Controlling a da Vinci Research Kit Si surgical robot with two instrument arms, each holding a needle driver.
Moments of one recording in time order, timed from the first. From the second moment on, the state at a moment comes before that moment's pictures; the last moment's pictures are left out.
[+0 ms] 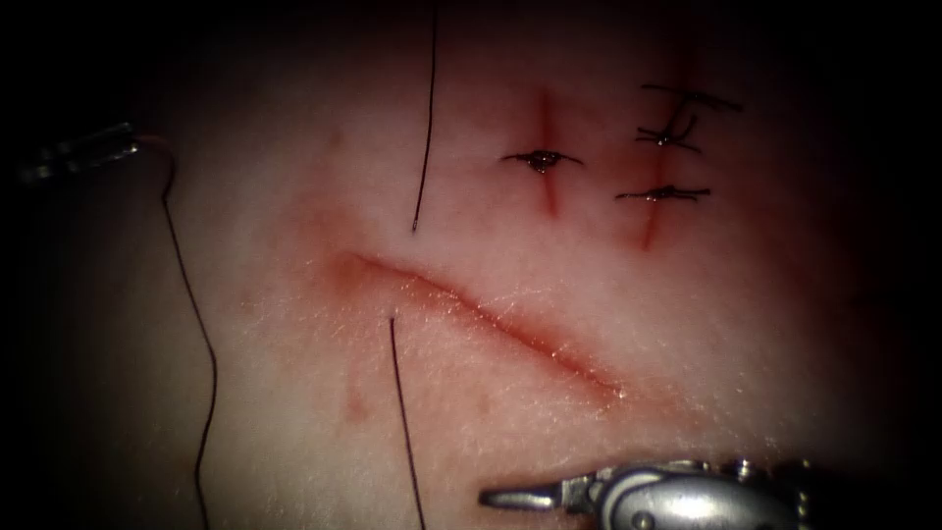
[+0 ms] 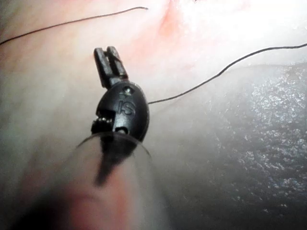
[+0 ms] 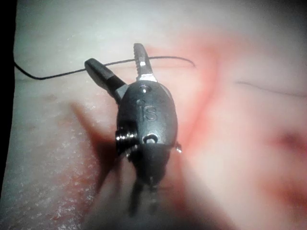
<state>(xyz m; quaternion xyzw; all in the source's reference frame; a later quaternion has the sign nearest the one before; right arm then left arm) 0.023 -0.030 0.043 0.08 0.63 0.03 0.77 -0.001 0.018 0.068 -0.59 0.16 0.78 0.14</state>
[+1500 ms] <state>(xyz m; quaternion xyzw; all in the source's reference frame) 0.032 -0.025 0.058 -0.01 0.54 -0.03 0.84 -0.001 0.018 0.068 -0.59 0.16 0.78 0.14</state>
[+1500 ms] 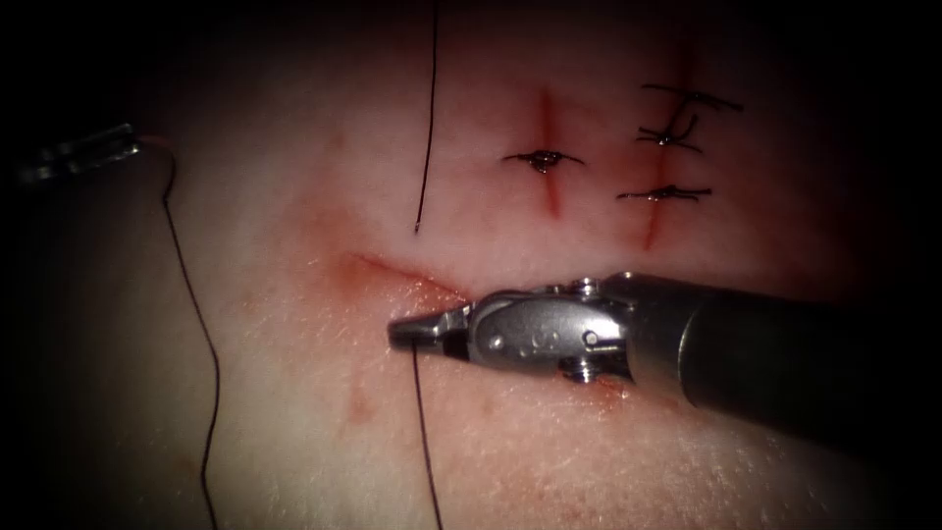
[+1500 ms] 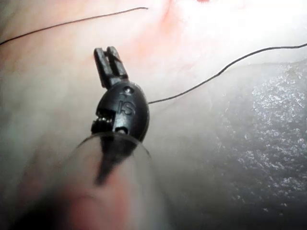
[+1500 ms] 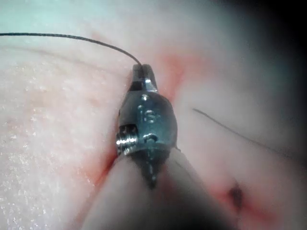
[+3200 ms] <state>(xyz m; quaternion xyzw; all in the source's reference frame) 0.027 -0.028 0.048 0.05 0.64 -0.07 0.77 -0.001 0.018 0.068 -0.59 0.15 0.78 0.14</state>
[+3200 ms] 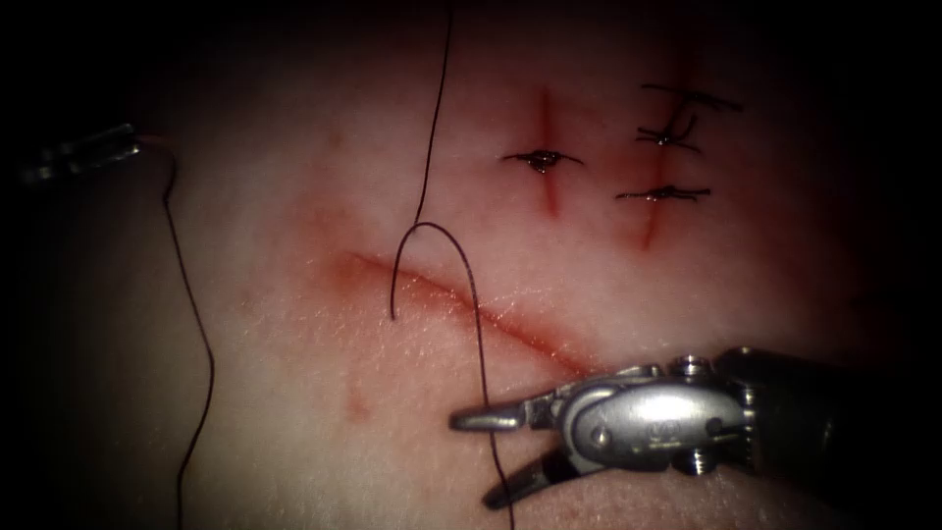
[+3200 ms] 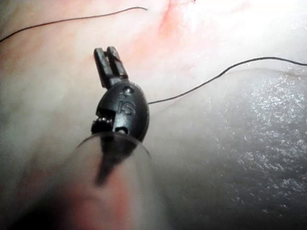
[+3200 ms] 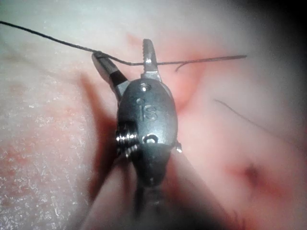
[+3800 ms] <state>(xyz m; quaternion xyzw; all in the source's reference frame) 0.007 -0.037 0.037 0.05 0.64 -0.05 0.76 0.000 0.018 0.068 -0.59 0.15 0.78 0.14</state>
